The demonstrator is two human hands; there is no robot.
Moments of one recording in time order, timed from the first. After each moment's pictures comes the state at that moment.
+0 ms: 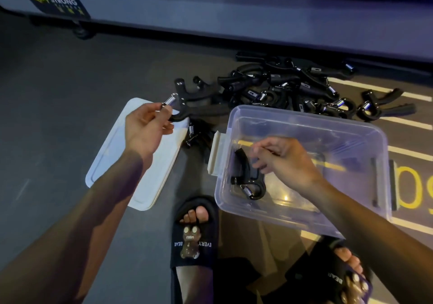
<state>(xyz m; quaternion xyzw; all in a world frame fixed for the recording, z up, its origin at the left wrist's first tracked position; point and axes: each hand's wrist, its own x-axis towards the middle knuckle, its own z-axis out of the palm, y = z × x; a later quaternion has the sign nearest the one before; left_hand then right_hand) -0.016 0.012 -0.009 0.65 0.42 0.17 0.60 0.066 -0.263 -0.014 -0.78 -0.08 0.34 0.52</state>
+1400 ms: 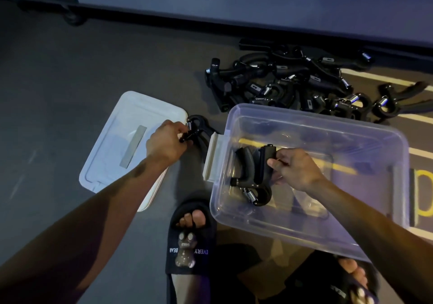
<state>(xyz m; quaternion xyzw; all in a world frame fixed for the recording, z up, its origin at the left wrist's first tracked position) 0.002 0.012 -0.099 0.92 0.32 -0.14 0.19 0.099 -0.290 -0.104 -0.81 -0.02 0.42 0.41</state>
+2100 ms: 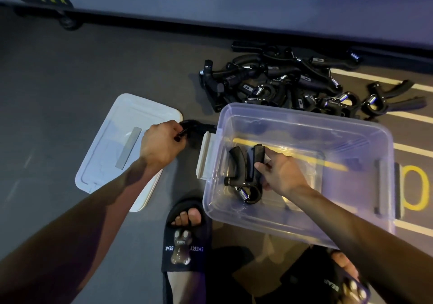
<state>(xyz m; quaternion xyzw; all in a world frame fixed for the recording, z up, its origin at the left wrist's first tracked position) 0.001 0.001 -0.078 0.93 0.30 -0.09 0.17 0.081 -0.286 -0.114 -0.88 -0.13 0.35 0.31</state>
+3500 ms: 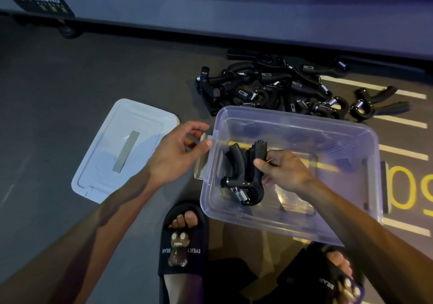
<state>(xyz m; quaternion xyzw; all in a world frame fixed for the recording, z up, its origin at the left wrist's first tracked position) -0.014 -0.049 -0.020 0.84 0.21 -0.05 0.50 0.086 -0.295 -0.066 -0.81 -0.05 0.41 0.43</state>
